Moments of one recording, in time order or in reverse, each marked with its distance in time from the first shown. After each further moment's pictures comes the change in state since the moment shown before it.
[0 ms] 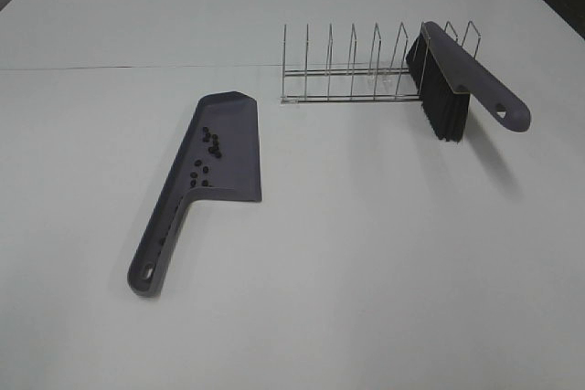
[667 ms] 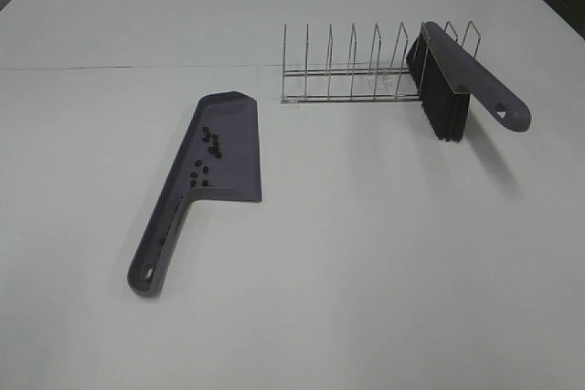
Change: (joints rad) left arm 0.000 0.000 0.000 0.000 0.000 0.000; right arm -0.057 0.000 0.000 0.016 -0.001 0.000
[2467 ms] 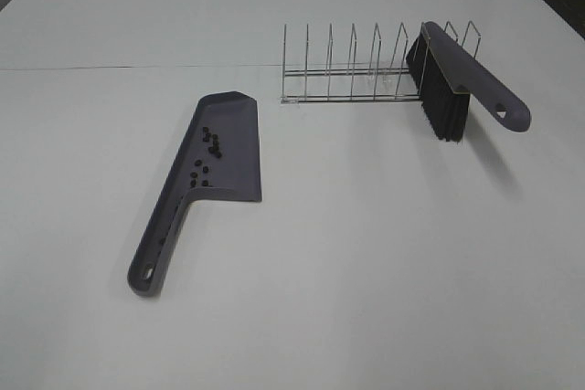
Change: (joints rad) left arm 0.025 0.000 0.000 0.000 0.000 0.000; right arm -0.056 0.000 0.000 0.003 -0.007 0.000
